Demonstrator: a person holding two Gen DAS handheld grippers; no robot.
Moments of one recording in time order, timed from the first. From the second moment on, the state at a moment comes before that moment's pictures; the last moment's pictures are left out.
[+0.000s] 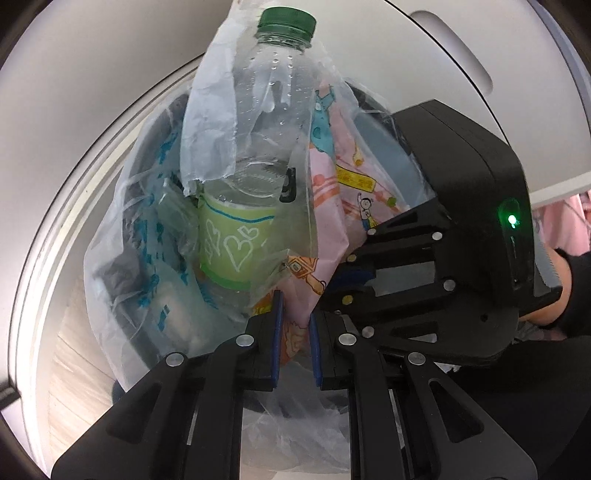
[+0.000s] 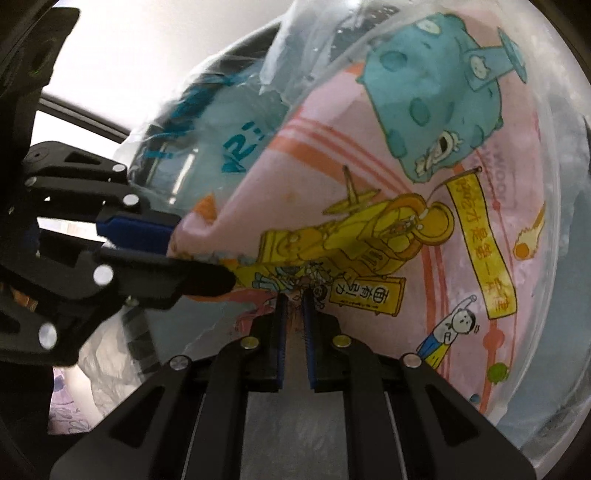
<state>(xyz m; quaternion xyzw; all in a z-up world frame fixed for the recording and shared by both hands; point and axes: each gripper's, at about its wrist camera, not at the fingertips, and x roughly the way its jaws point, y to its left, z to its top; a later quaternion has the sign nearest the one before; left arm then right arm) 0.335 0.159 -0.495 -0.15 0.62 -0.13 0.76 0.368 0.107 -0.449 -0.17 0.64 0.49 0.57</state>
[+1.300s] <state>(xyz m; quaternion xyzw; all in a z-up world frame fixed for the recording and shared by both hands) 0.258 0.172 -0.314 -0.10 0.49 -0.02 0.86 0.306 -0.010 -0.211 -0.13 0.43 0.50 0.74</state>
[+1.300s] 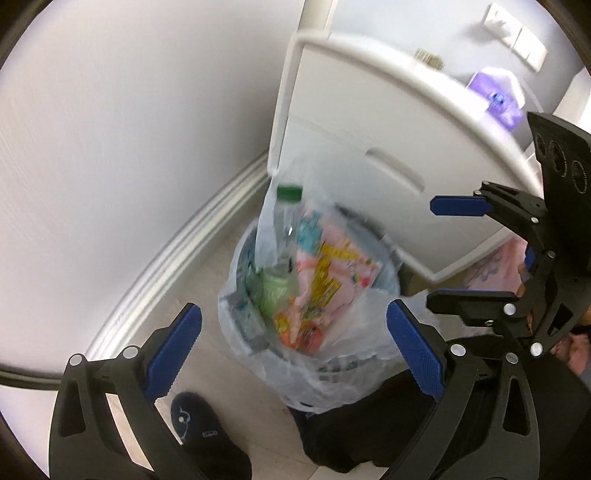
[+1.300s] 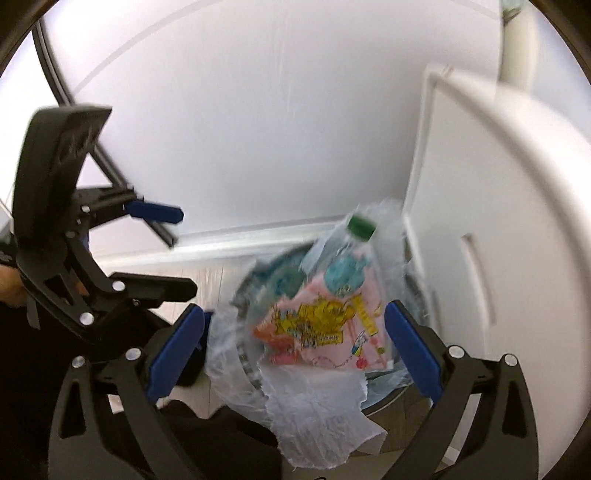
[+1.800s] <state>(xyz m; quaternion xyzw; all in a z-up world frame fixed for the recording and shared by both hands) 0.265 0.109 -0.202 -0.07 0.39 -0.08 0.91 0.302 -0.118 -0.130 -0.06 0.35 0.41 0.84</state>
